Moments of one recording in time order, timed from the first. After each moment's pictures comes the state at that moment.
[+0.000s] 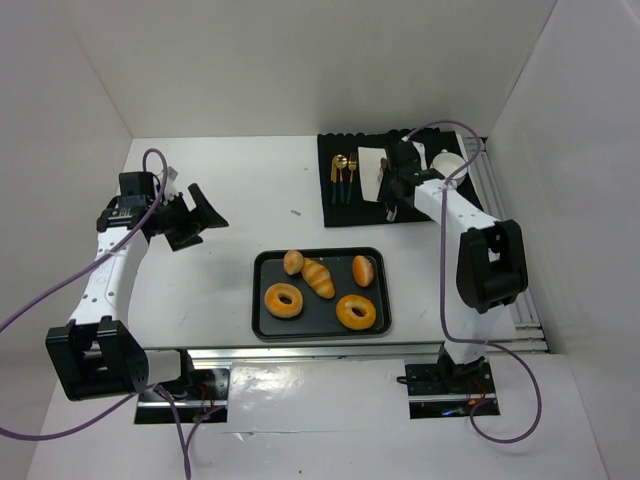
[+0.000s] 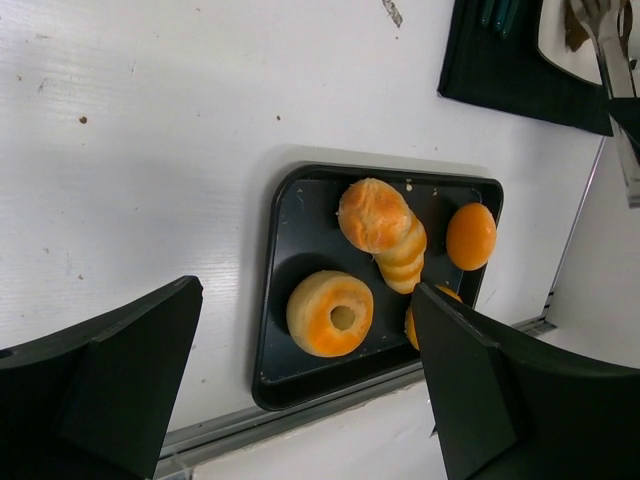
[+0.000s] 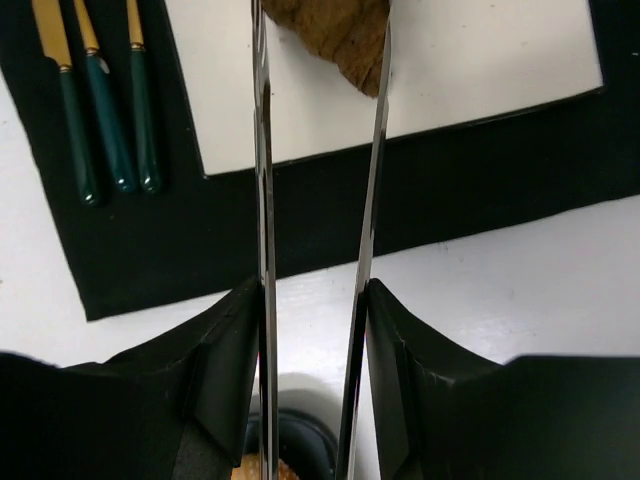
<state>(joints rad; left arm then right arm) 0.16 1.27 1.11 -0.75 0.49 -0.43 0.27 1.76 1.37 -0.45 0.25 0.45</state>
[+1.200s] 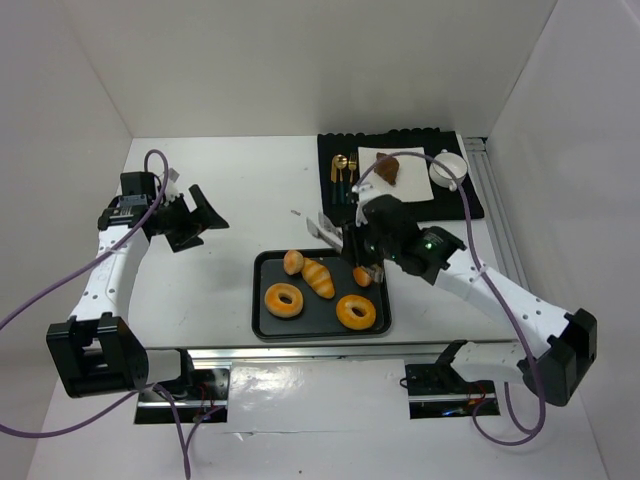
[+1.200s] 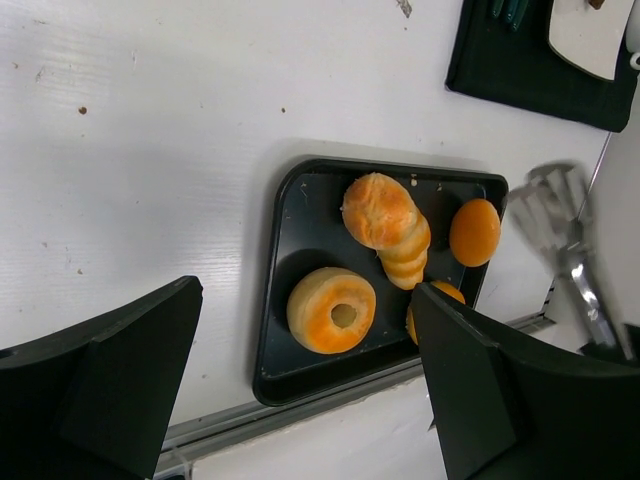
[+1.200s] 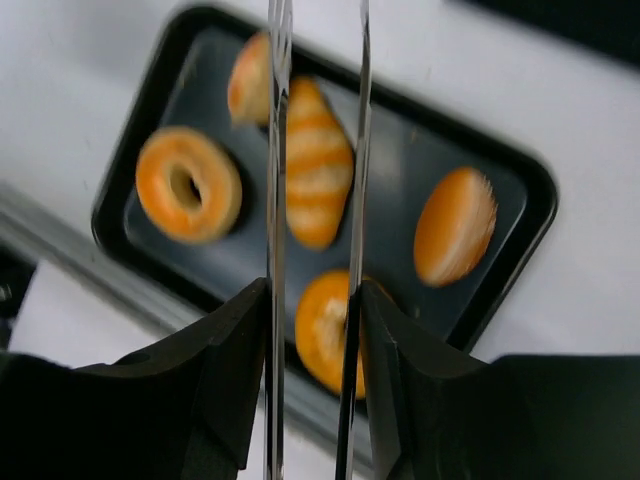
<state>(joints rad) 0.16 1.29 1.11 -0.76 0.50 -0.42 0.73 1.21 1.11 -0.59 0.06 0.32</state>
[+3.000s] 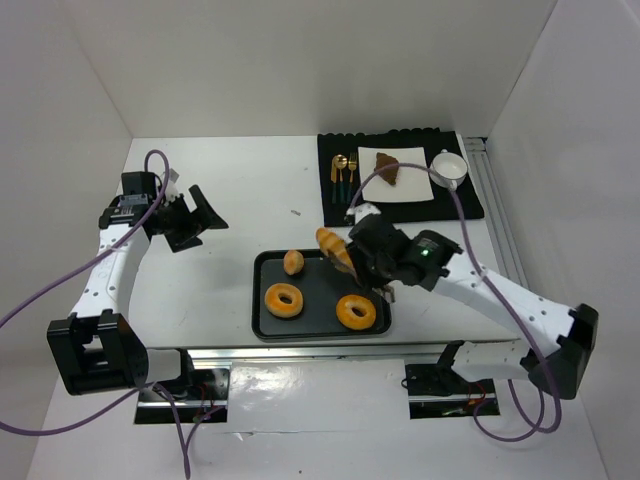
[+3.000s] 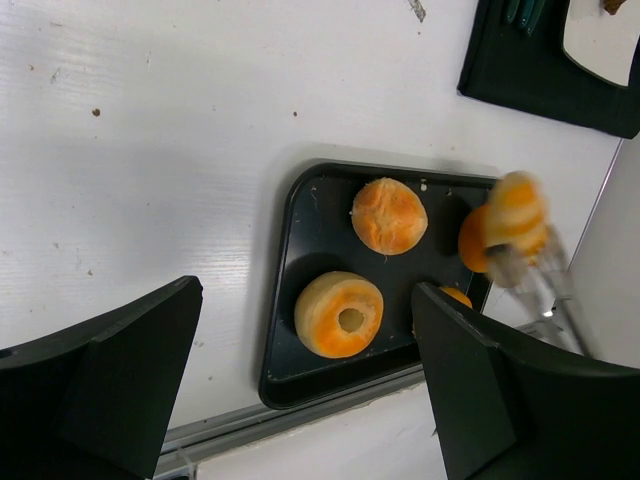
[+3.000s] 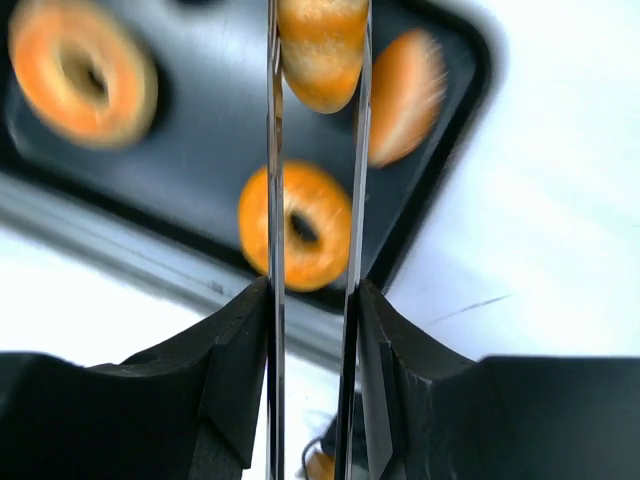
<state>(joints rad) 0.16 1.30 1.11 -0.76 0.48 -0.42 0.91 1.22 1.16 -0.97 0.22 0.39</state>
